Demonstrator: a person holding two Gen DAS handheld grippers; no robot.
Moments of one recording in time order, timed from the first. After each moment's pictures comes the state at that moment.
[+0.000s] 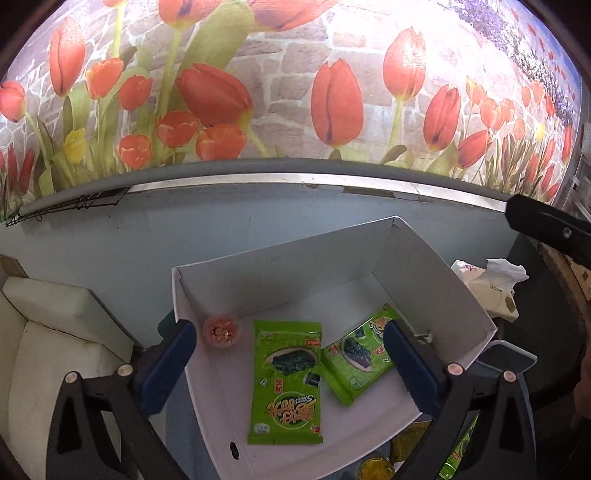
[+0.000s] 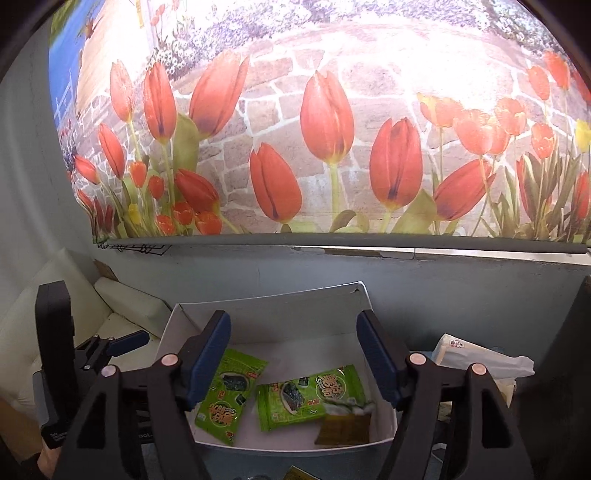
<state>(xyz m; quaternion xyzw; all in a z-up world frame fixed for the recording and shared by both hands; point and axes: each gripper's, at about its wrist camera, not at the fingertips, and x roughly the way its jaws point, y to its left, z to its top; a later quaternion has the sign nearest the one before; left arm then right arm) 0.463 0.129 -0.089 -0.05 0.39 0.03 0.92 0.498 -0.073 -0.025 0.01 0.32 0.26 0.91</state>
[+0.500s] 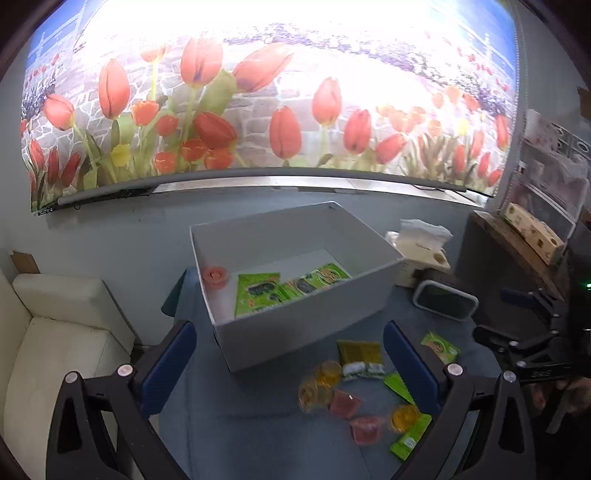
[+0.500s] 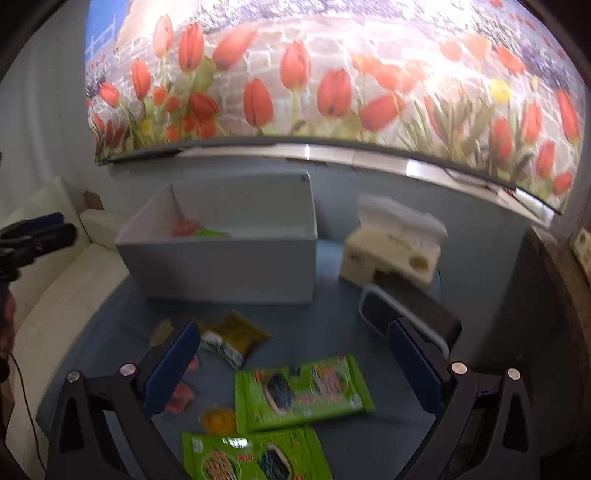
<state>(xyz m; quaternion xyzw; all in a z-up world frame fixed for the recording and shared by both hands) 0.269 0.074 -0.064 -0.04 0.33 0.00 0.94 0.342 -0.186 -0.111 -0.07 0.36 0.22 0.91</state>
